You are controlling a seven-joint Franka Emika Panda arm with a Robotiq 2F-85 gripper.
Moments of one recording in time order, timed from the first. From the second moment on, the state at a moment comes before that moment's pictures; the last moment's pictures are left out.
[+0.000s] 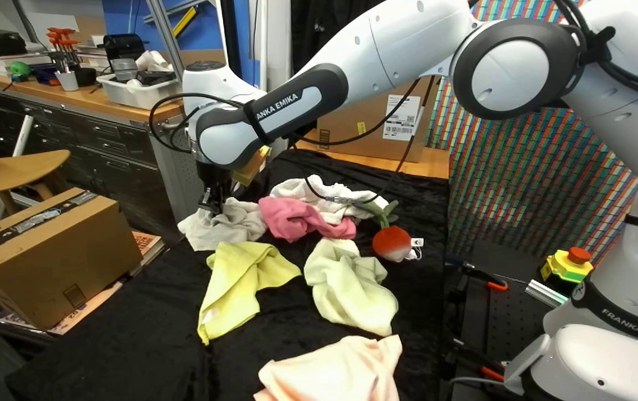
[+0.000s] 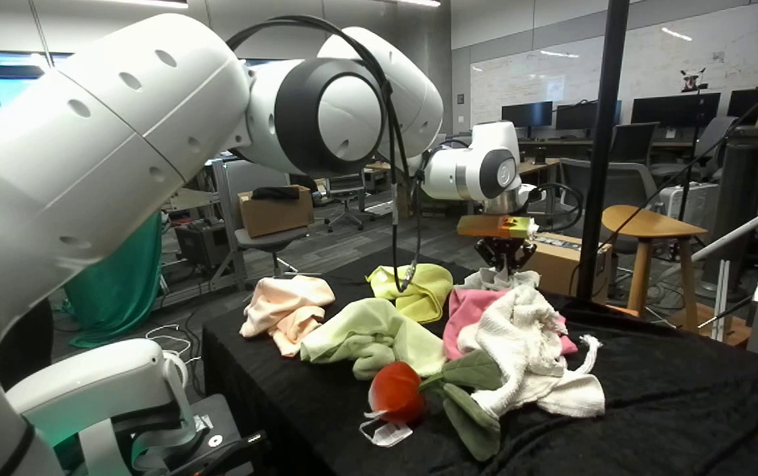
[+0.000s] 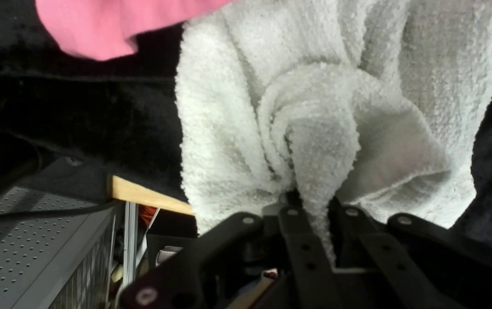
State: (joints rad) arm 0.14 0.95 0.08 -1.13 -0.17 2.23 -0.11
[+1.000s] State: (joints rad) arm 0.30 0.43 -0.15 -1.71 -0.39 2.56 0.45
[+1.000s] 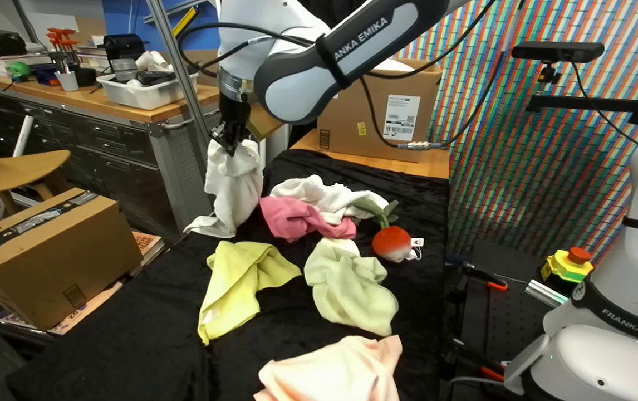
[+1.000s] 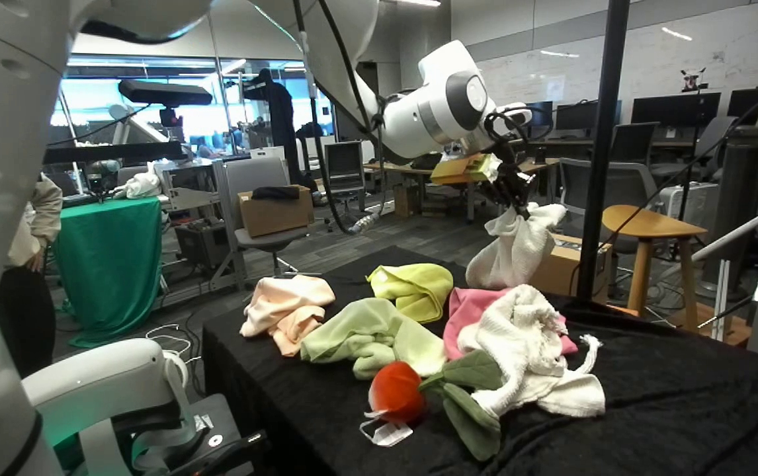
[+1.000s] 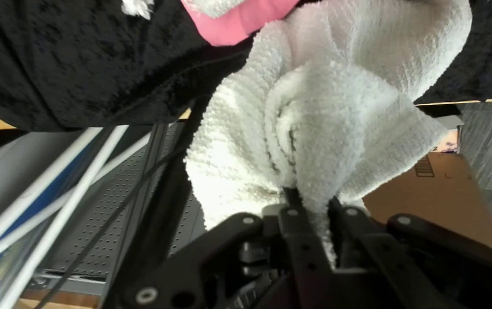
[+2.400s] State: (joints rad) arm 0.06 -0.27 0.08 -2.43 -0.64 2.53 1.01
